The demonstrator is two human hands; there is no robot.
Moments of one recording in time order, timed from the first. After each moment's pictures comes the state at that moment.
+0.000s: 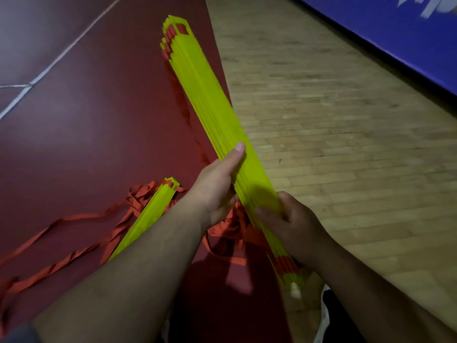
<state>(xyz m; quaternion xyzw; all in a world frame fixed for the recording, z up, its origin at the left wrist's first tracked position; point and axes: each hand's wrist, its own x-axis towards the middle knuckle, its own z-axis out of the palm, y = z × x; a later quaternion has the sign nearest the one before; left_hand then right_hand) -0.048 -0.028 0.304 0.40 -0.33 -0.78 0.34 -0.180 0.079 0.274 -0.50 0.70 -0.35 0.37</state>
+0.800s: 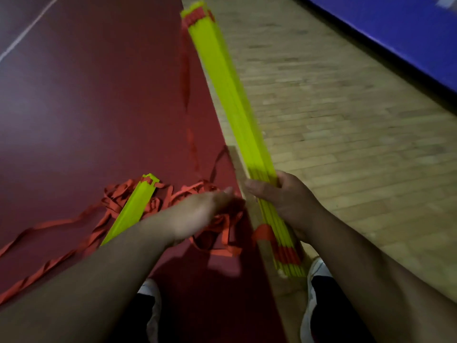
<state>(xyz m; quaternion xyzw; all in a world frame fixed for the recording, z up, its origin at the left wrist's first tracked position) -0.026 -0.024 0.255 0.37 -0.72 -0.59 0.05 -0.208 0.058 0.275 -0.38 0.65 -0.45 0.48</state>
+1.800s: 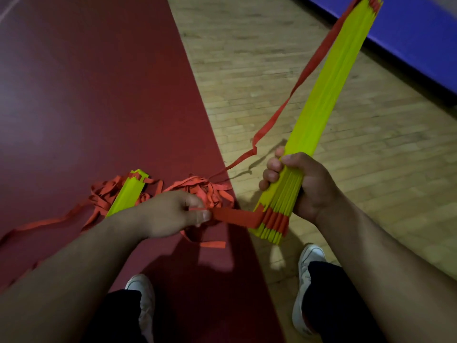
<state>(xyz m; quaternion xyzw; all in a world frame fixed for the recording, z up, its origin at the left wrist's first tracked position) 0.001 -0.041 0.240 0.32 -0.83 -0.45 -0.06 -0.241 0.067 0.272 -0.18 0.38 -0.66 0.62</state>
